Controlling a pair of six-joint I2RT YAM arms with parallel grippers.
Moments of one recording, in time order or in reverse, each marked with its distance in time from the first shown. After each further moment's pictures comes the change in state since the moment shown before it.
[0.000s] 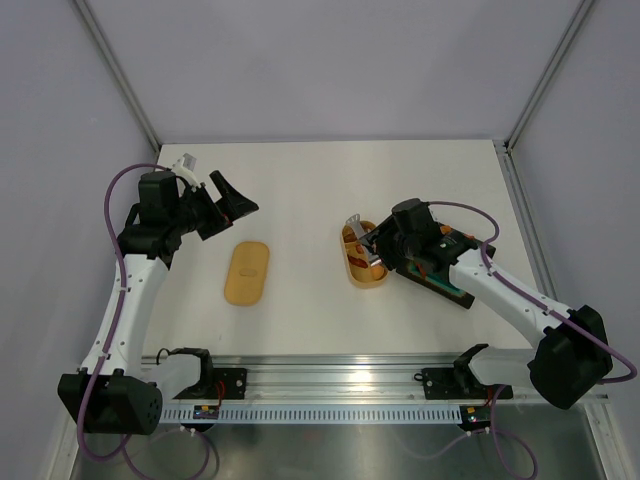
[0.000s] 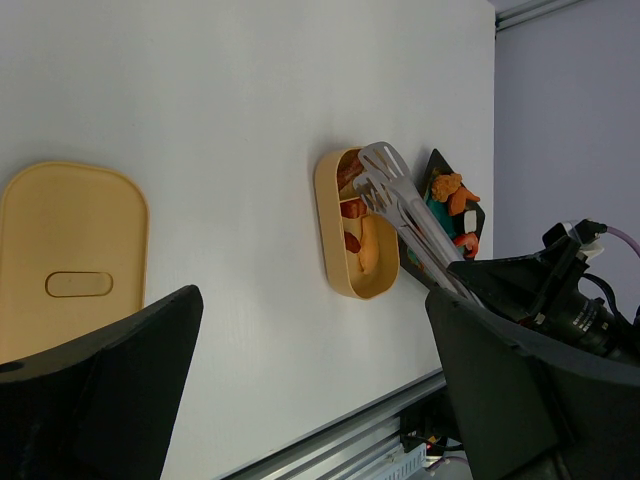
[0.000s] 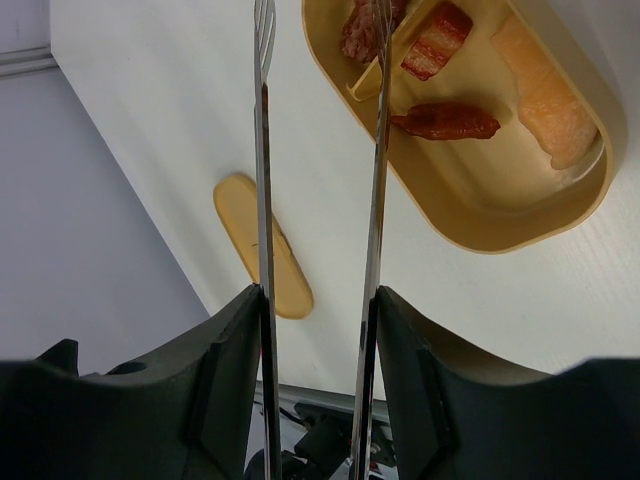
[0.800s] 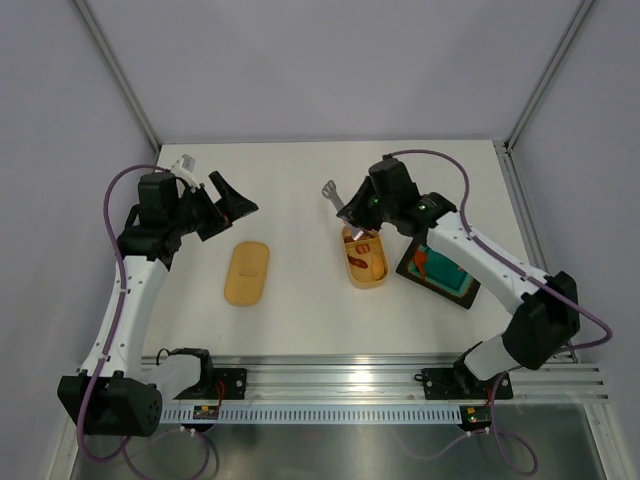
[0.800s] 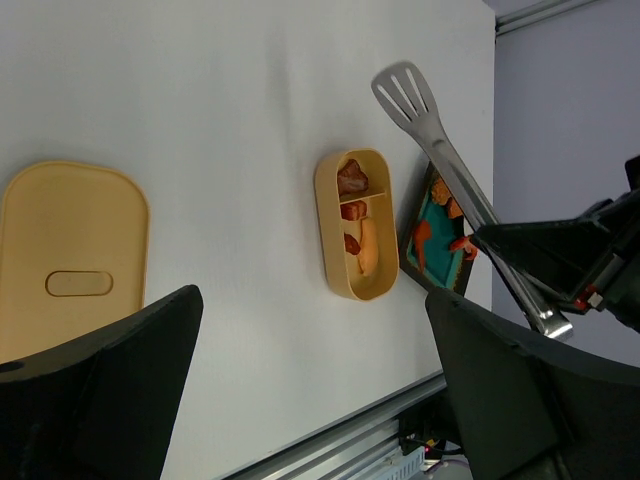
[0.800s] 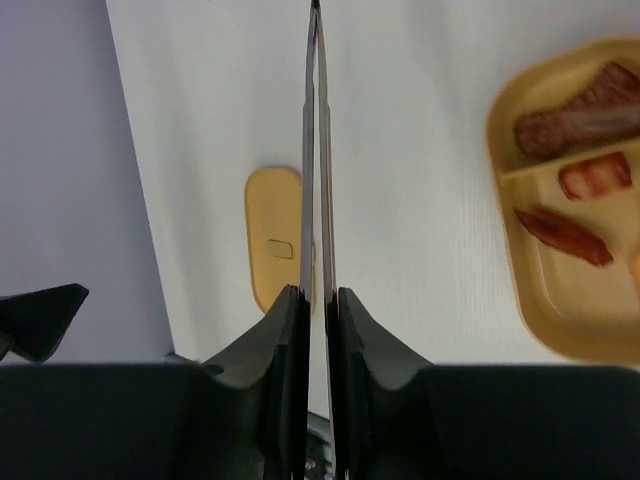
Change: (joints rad) left arm 0.000 -0.005 -0.003 0.002 -0.006 -0.006; right arm 0.035 0.195 0.361 -0.077 -0.013 -0.353
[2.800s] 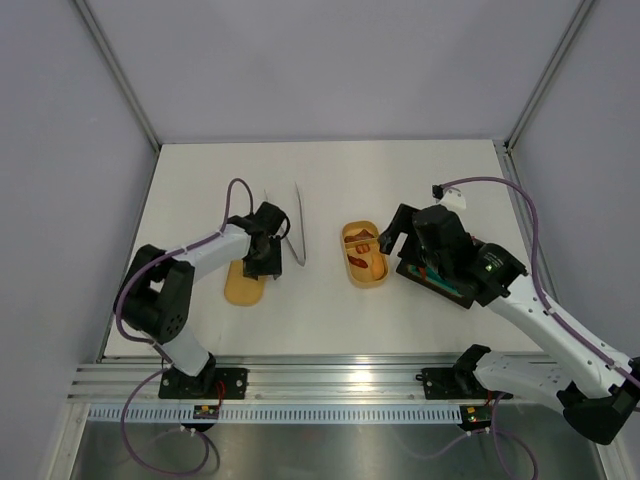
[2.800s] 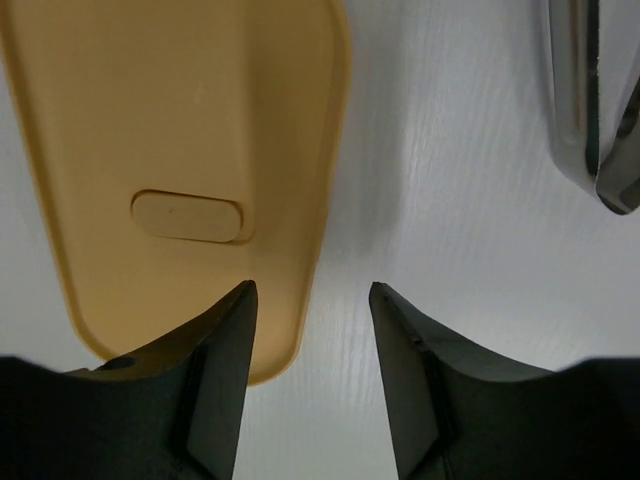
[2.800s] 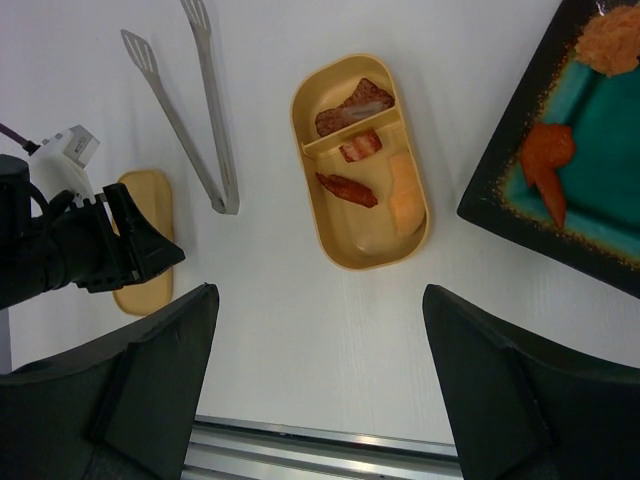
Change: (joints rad) left arm -0.438 0.533 -0.105 -0.084 -0.614 0.096; right arm 0.114 -0.434 -0.169 -0.237 0.359 -0.182
